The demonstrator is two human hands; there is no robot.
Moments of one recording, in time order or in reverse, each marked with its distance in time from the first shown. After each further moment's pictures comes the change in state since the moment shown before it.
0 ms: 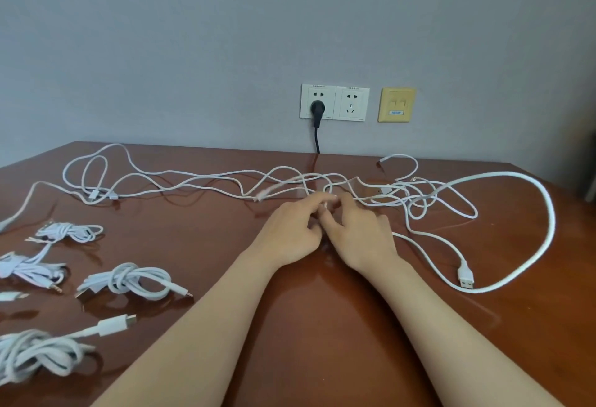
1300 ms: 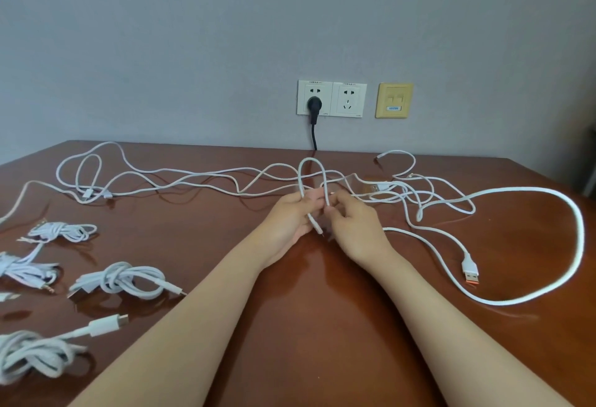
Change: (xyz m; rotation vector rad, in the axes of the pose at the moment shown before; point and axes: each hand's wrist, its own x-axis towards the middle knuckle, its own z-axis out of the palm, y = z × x) left_hand 0.006 0.008 0.003 -1.052 -0.102 -0.311; right_hand 0.007 0.010 0.009 0.487 -0.004 0.040
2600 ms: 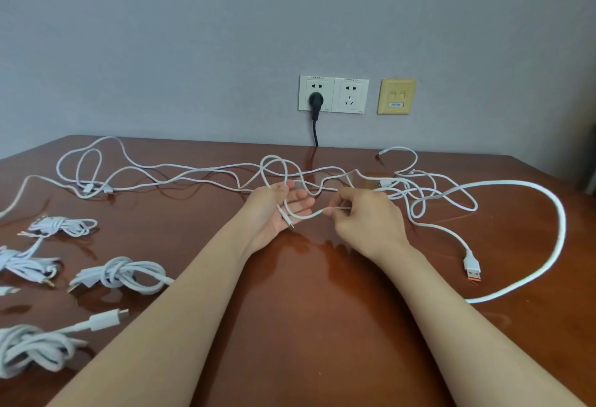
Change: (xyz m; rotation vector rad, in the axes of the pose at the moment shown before) left_hand 0.000 0.017 -0.015 -0.307 0.284 -0.113; right_hand -0.007 -0.015 -0.020 -0.414 0.070 -0.079
